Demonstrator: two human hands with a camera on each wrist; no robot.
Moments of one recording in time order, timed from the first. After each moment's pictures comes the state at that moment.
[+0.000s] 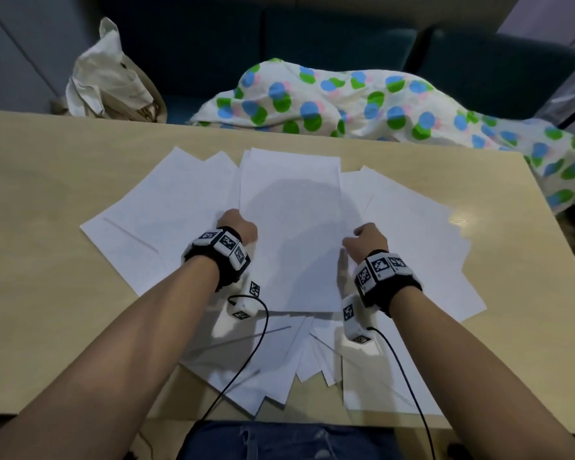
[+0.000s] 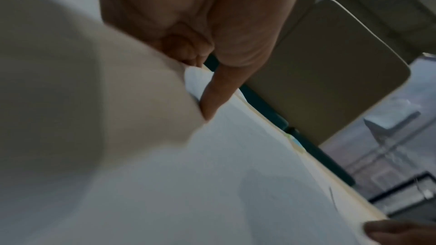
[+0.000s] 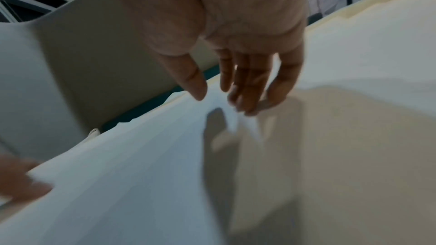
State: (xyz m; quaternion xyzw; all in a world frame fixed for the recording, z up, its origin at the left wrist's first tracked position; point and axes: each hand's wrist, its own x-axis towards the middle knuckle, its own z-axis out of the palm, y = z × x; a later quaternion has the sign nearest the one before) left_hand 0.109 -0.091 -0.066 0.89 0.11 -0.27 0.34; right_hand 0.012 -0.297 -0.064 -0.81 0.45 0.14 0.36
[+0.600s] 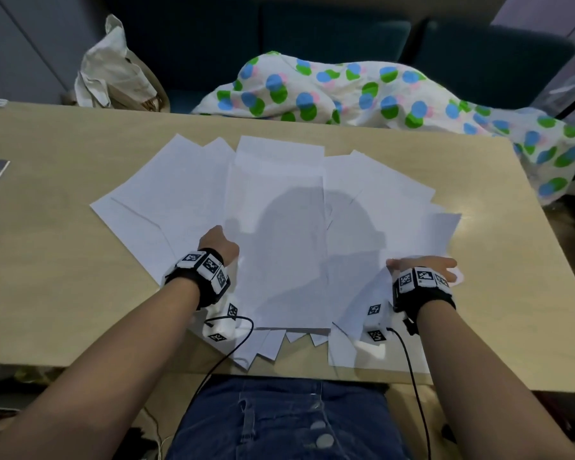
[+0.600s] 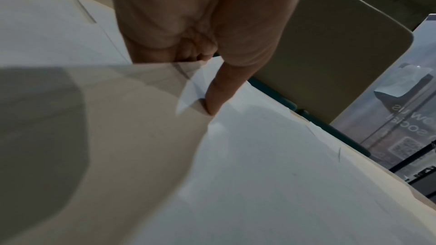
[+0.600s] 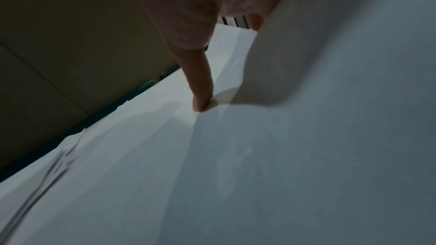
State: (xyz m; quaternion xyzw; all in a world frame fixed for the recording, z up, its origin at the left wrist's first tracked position) left_hand 0.033 -0.052 -0.070 0.92 0.10 -0.29 0.24; right_hand -0.098 -0.355 -0.073 -0.69 0.63 0.08 0.35
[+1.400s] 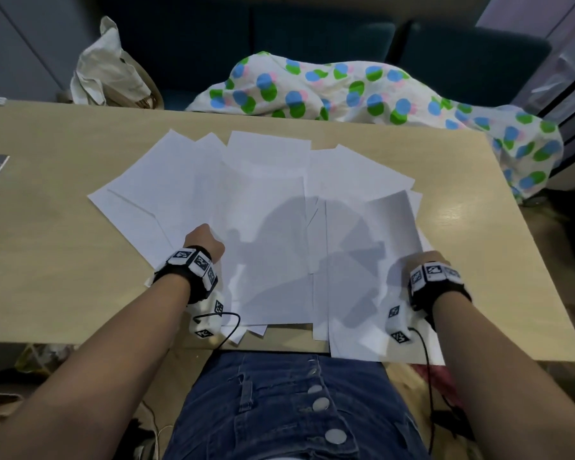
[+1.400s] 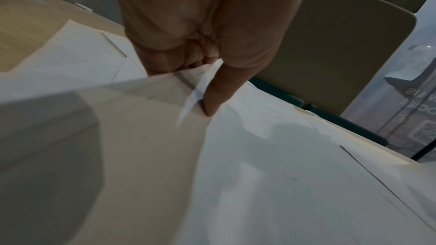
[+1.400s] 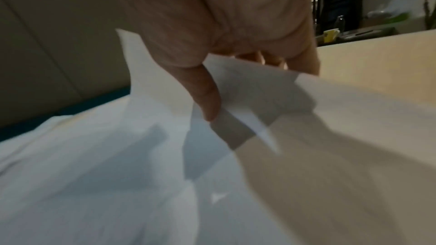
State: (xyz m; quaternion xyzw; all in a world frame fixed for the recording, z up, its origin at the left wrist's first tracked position) left_hand -0.006 -0.045 -0.041 0.94 0.09 -0.26 0.22; right_hand -0.160 -0.360 -0.020 -0.85 0.47 0.20 0.13
